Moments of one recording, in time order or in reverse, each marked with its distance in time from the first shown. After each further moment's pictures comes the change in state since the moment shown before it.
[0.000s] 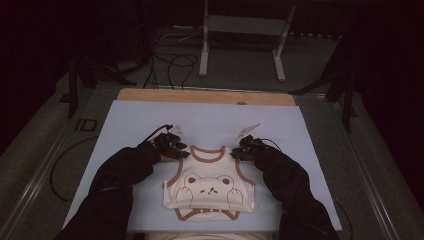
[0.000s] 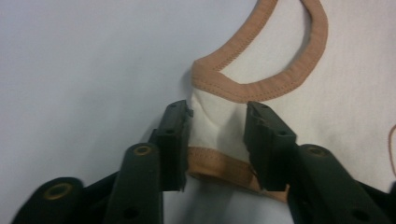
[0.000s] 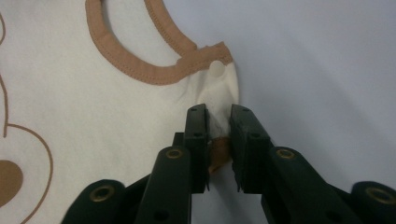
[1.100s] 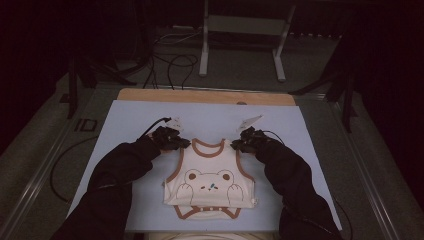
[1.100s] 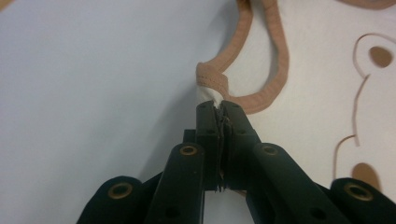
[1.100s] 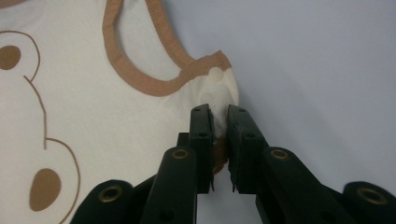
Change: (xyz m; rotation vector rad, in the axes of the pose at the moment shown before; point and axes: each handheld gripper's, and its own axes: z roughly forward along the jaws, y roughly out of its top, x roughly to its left) left arm -0.001 0.018 -0.026 -0.103 0.006 0.036; right arm -0.003 0.024 -0.026 -0.046 -0.032 -0.031
